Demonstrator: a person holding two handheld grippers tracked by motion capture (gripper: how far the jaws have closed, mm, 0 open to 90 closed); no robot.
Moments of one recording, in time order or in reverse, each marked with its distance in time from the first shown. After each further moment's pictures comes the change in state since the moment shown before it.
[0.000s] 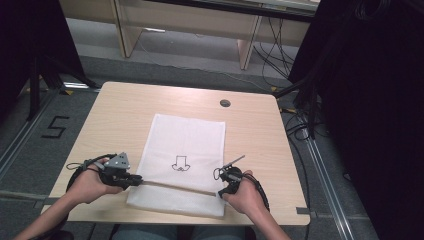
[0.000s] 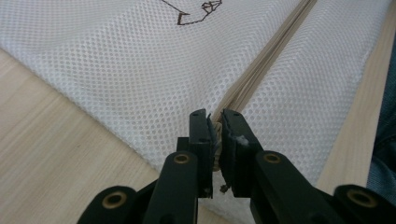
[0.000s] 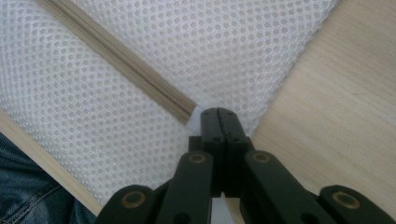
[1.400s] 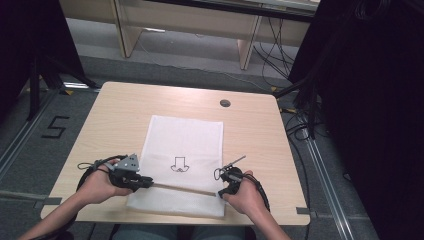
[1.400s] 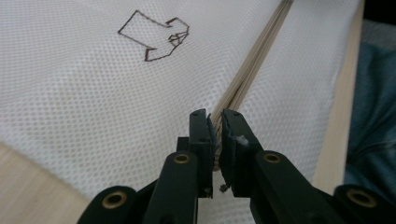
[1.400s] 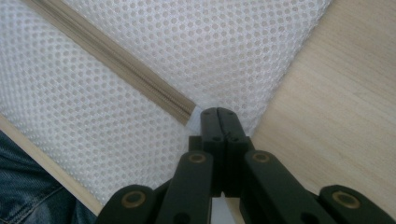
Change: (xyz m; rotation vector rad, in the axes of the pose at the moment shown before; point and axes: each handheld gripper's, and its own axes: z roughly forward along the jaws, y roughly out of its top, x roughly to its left) left arm -0.016 0.016 0.011 -0.034 -0.048 0.048; right arm 0.001 -0.001 0.000 -0.015 0.005 0.028
